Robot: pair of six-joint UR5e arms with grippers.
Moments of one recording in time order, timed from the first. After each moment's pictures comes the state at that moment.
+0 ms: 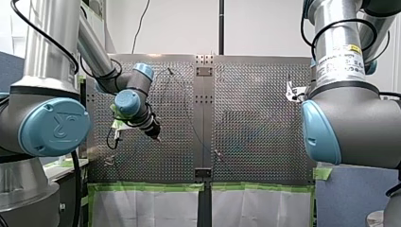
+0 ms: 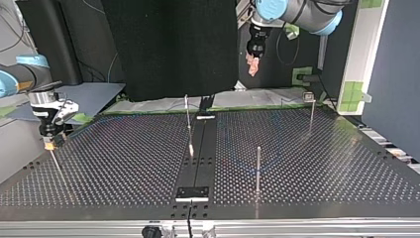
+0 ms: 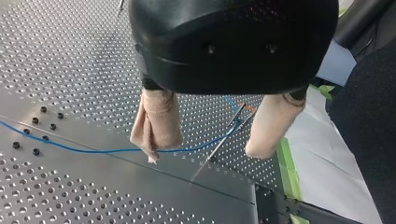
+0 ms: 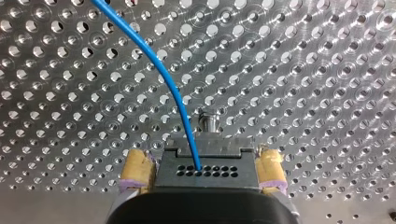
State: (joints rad) left arm -0.40 -1.66 -2.29 -2.76 -1.79 -1.79; right arm 1.54 -1.04 1.42 -0.37 1.22 1.56
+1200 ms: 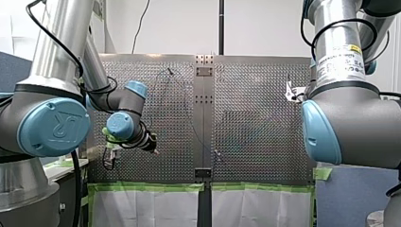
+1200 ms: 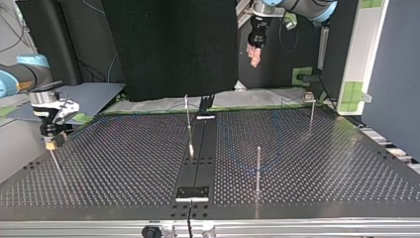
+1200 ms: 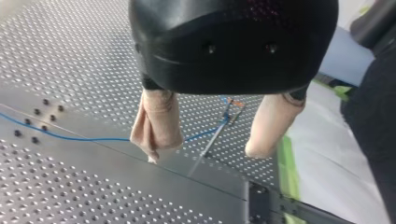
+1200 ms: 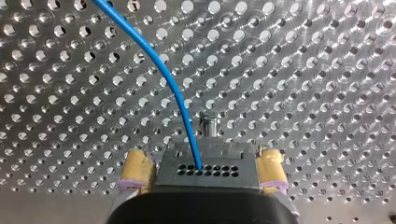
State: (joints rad) left arm -0.40 -1.77 -2.43 -2.44 -1.80 -1.86; right arm 1.54 -1.04 1.42 -0.36 1.22 1.55
